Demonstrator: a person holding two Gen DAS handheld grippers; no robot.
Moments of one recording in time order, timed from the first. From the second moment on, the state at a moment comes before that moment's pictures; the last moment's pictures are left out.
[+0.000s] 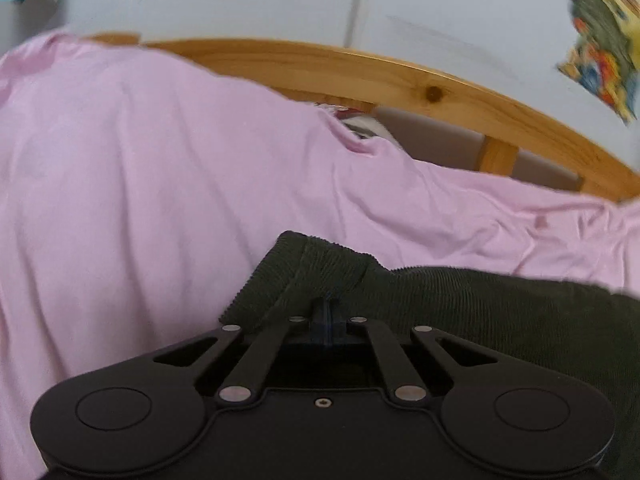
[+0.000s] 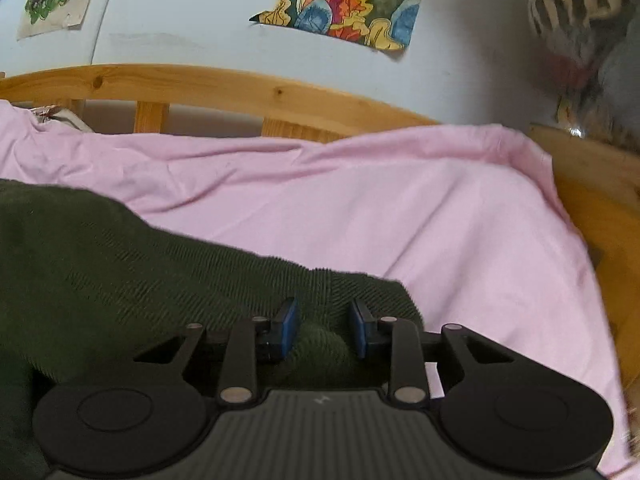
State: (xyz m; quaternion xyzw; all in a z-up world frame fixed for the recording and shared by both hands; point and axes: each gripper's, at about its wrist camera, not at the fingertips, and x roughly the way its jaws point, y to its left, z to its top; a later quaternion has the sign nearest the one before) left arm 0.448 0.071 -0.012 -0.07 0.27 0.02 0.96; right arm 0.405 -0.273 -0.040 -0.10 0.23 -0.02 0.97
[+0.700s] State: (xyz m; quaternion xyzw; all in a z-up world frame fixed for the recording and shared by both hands) left arm 0.395 -0.007 -0.017 0.03 0.31 -0.11 0.94; right arm 0.391 -0.177 -0.017 -0.11 0.23 0.14 0.96
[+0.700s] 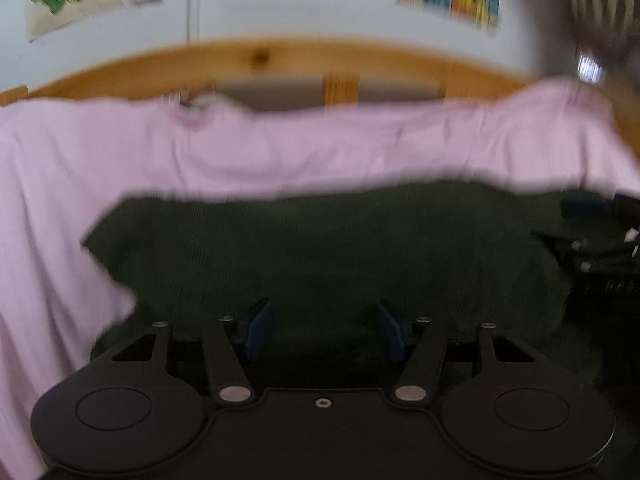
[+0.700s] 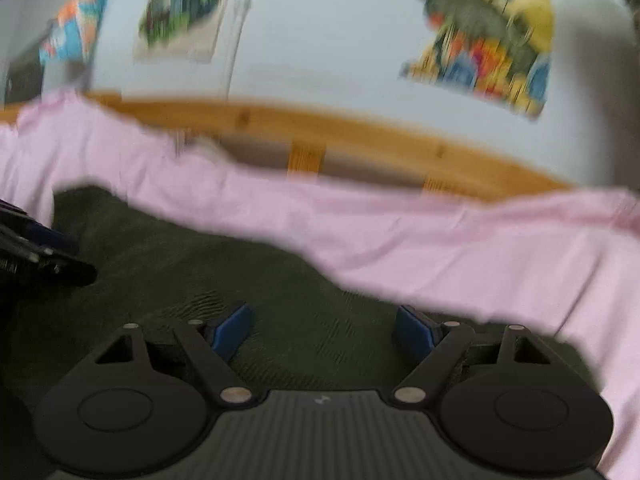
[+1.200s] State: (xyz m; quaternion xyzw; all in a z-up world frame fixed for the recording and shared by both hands) left arm 0.363 0.028 0.001 -0.02 0.31 -0.09 0.95; right arm 0.344 -0.213 0.002 -0.05 0.25 0.13 0.96
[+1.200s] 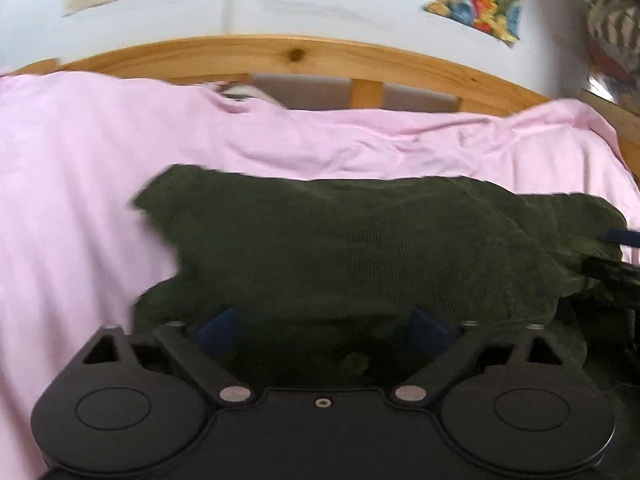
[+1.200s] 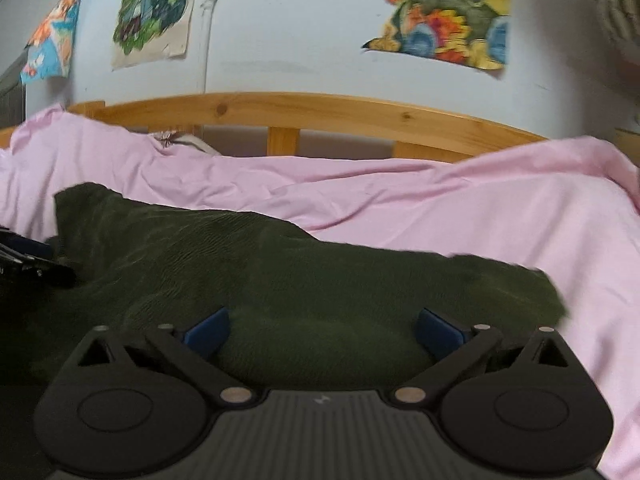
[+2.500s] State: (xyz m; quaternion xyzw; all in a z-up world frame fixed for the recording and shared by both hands) left arm 0.065 0.002 -0.004 0.13 0.37 -0.22 0.90; right arm 0.070 -0.155 -0.014 -0.28 0.30 0.32 0.85
